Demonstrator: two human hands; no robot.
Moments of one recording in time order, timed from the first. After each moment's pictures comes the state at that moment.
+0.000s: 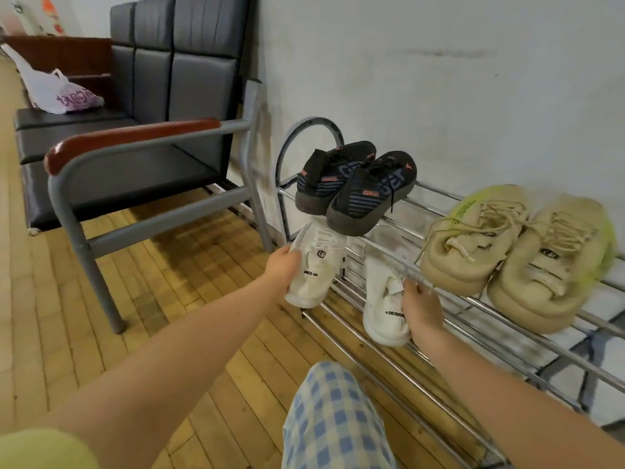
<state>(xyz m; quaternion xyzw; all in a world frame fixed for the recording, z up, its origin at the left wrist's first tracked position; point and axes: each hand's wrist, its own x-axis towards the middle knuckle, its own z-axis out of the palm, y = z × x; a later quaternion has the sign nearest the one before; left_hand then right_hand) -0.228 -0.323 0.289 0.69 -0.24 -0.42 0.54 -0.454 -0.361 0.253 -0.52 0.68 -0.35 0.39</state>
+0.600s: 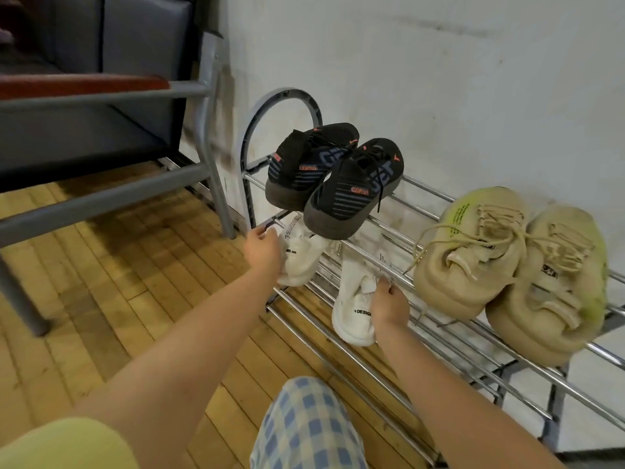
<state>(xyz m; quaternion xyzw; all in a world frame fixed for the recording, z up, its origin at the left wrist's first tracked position) -0.221 -0.419 0.246 0.65 -0.08 -0.38 0.65 -0.424 -0.394 0.230 -0.41 0.72 -0.41 0.40</state>
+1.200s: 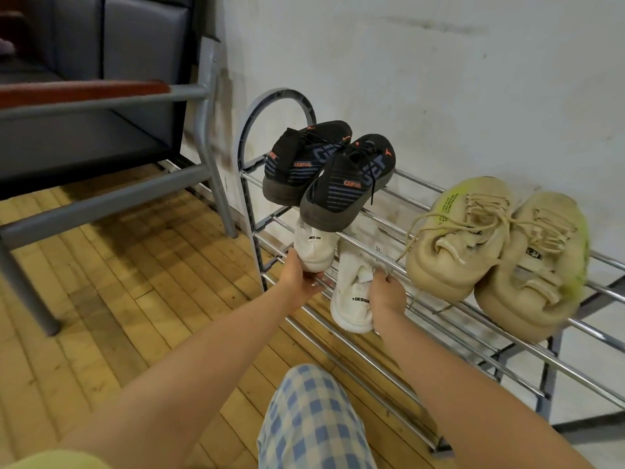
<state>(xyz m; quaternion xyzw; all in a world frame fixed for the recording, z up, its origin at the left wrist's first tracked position) -0.273 -0.376 0.229 0.45 -0.05 -0.66 0.60 -0.419 -0.376 0.247 -0.39 0.71 -0.41 0.43</state>
